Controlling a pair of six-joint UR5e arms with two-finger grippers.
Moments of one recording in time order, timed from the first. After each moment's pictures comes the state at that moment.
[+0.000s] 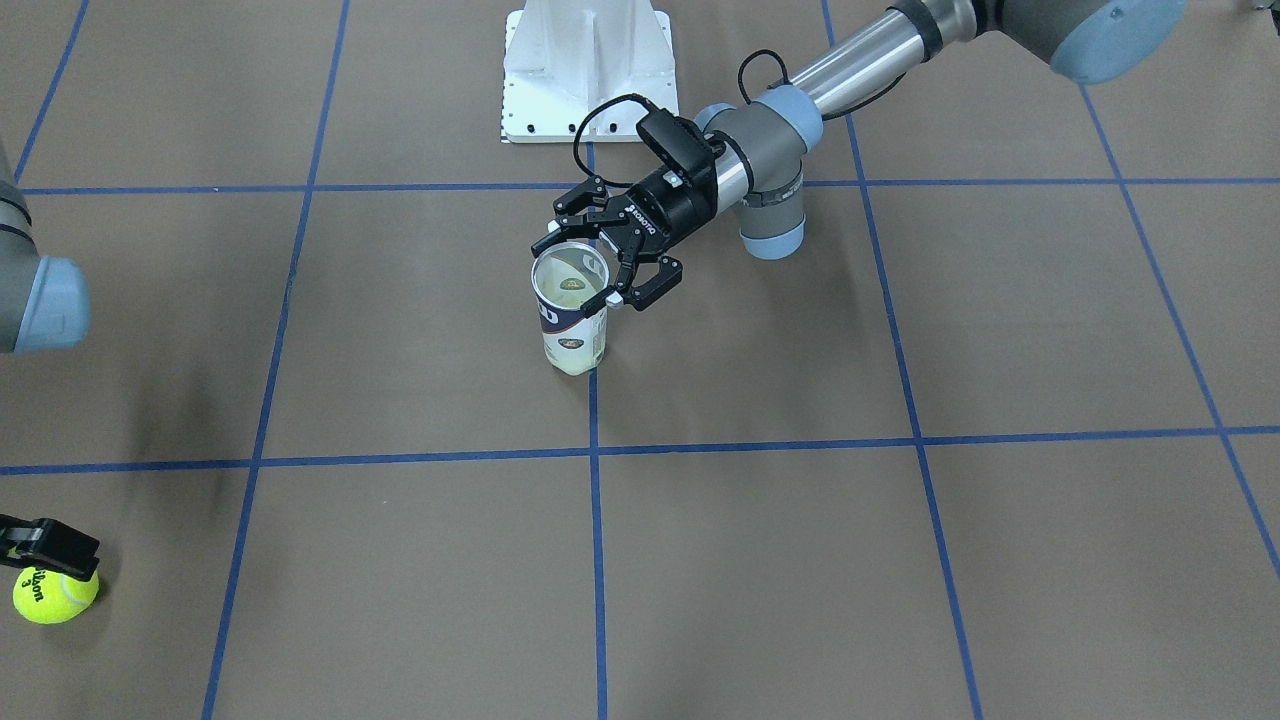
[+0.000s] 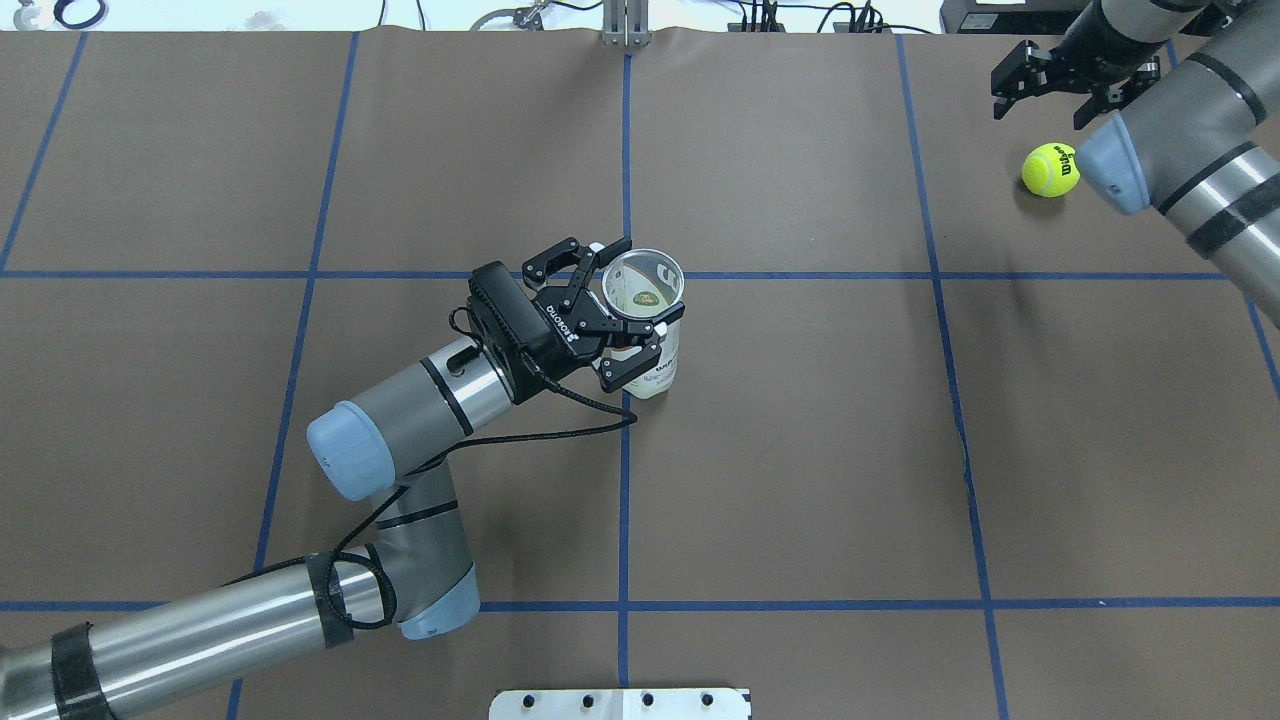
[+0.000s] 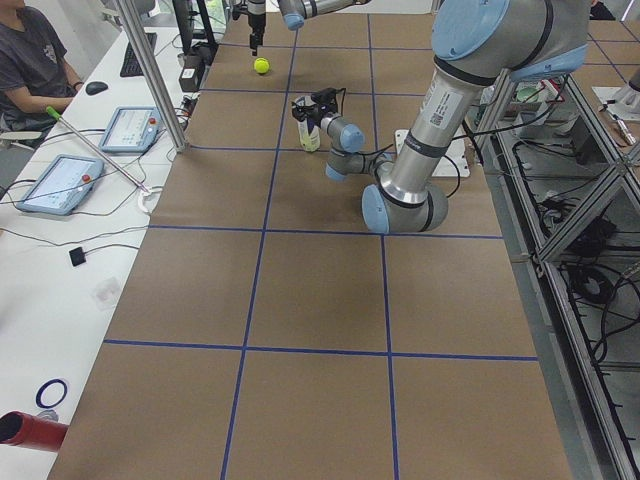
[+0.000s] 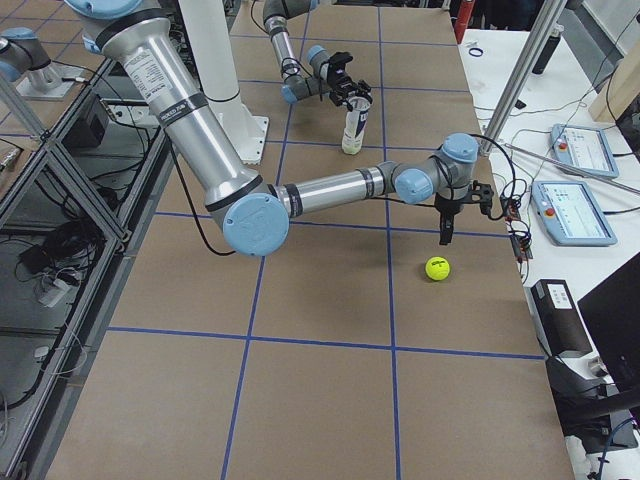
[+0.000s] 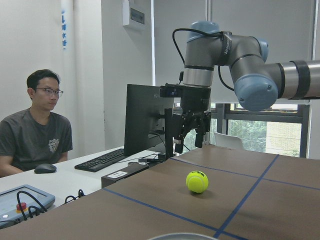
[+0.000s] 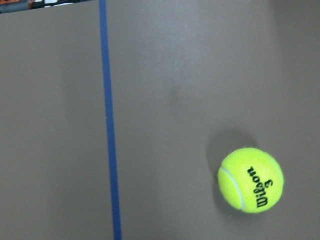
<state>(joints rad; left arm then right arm) -0.39 -2.27 -1.21 -3.38 -1.26 -0.30 1.18 -1.01 1.19 -1.29 2.13 0.73</state>
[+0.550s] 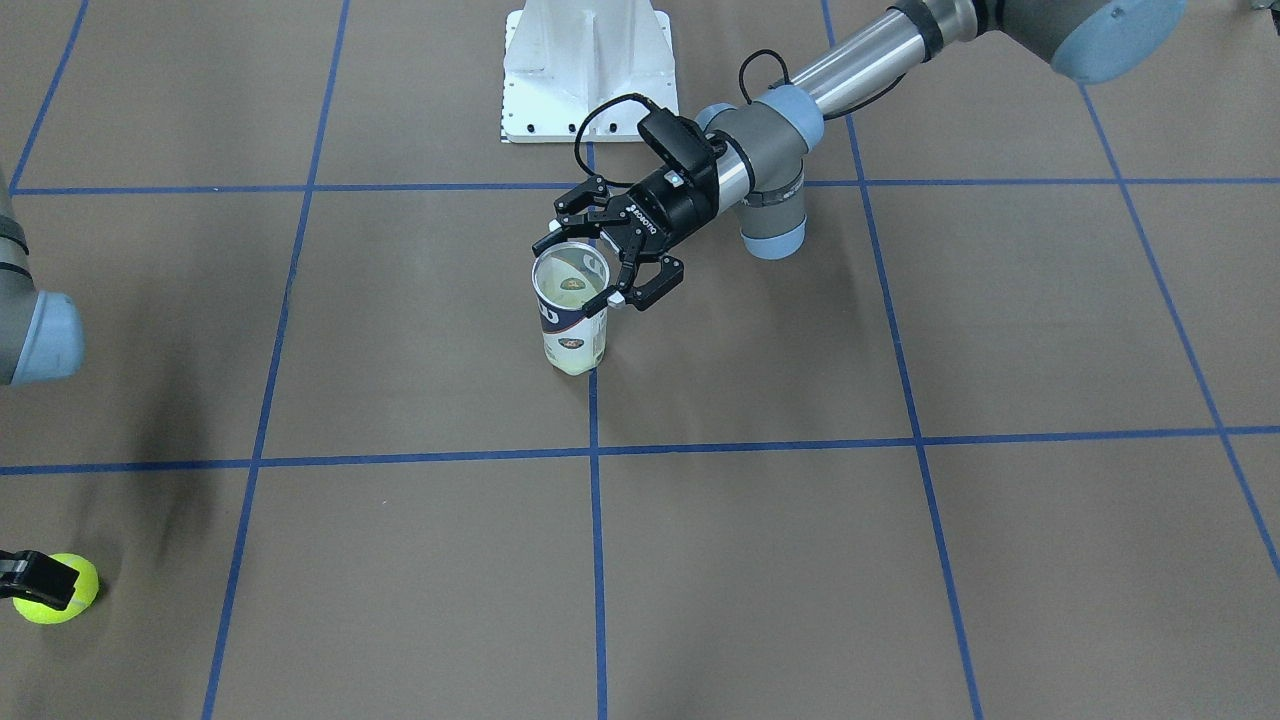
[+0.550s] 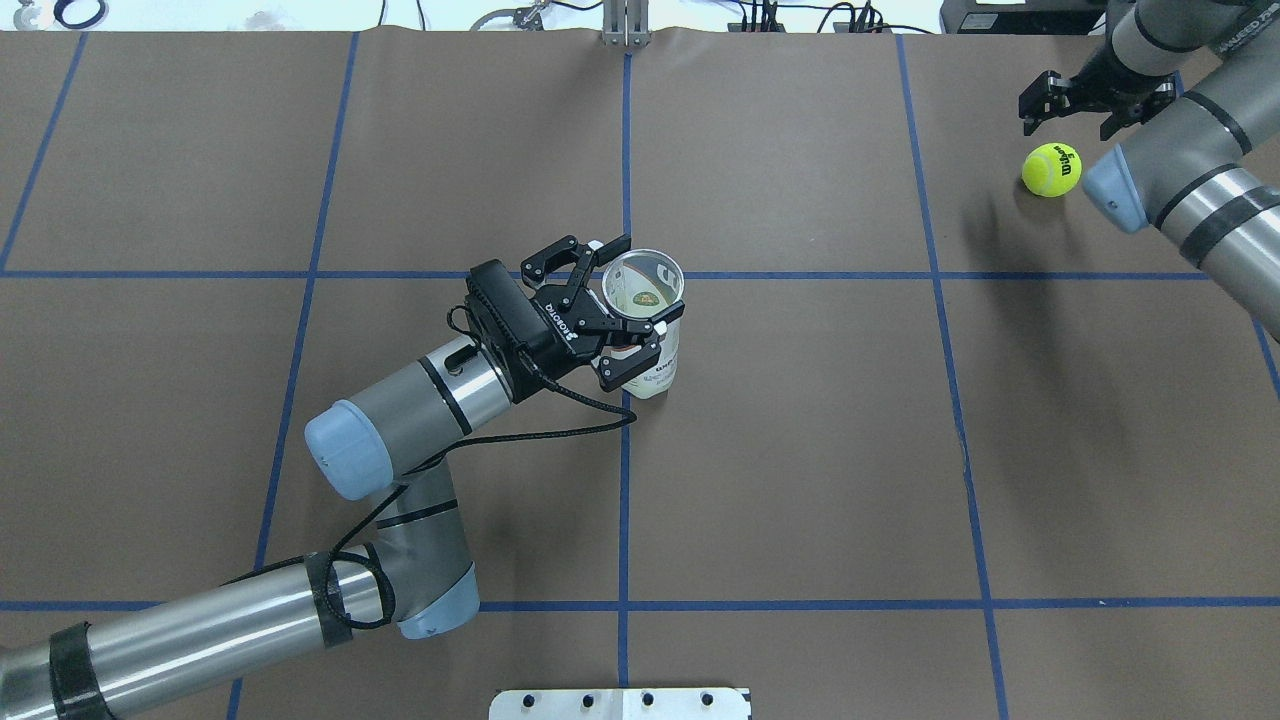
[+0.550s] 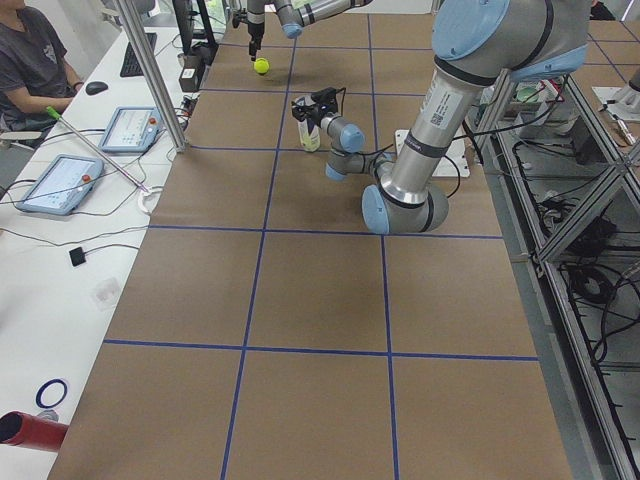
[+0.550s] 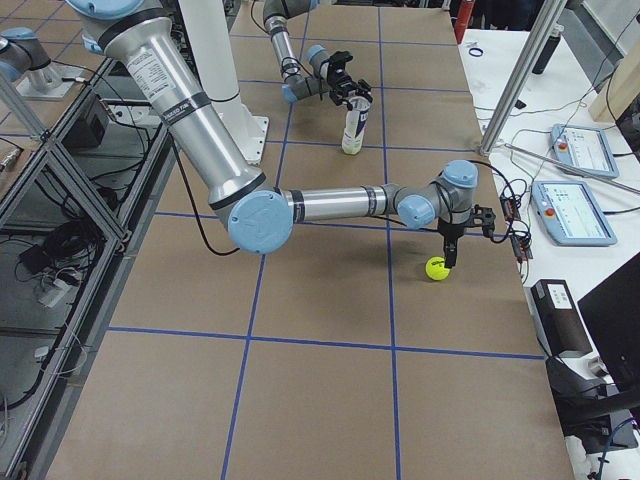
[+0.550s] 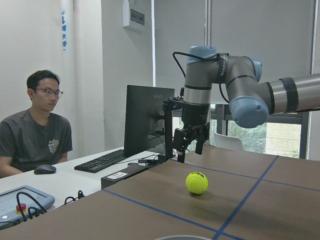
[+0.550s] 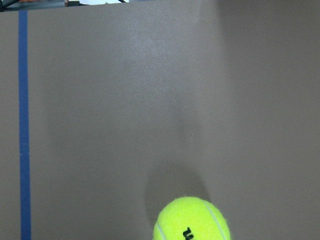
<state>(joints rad) -0.39 -2.26 -1.22 -3.38 -1.26 -0.30 1.16 -1.00 1.04 -1.14 2.09 0.73</state>
